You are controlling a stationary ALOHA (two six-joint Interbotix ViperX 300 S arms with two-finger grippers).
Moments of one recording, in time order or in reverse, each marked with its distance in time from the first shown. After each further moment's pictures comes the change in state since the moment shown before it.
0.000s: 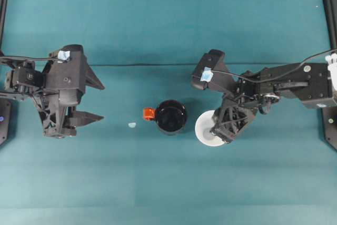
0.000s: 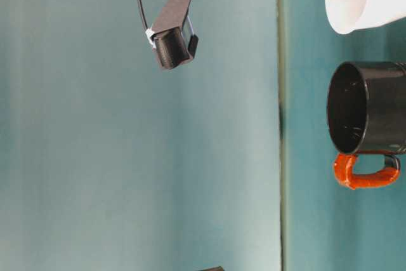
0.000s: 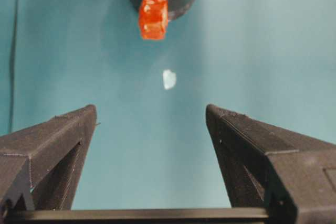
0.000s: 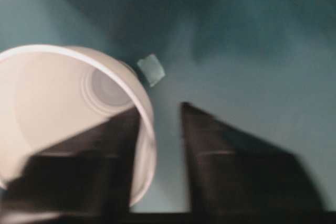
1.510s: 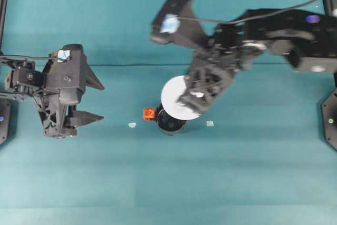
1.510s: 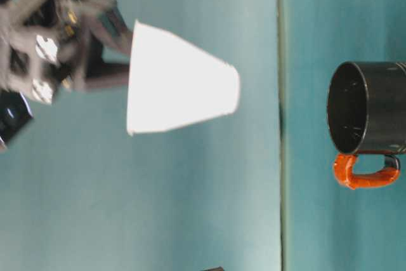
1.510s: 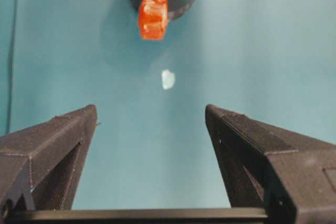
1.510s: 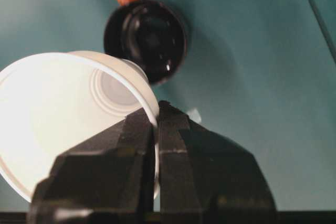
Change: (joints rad) left arm 0.000 -0.002 -0.002 -0.002 0.000 -0.014; right arm -0.046 0.048 -0.589 -0.048 0.503 -0.057
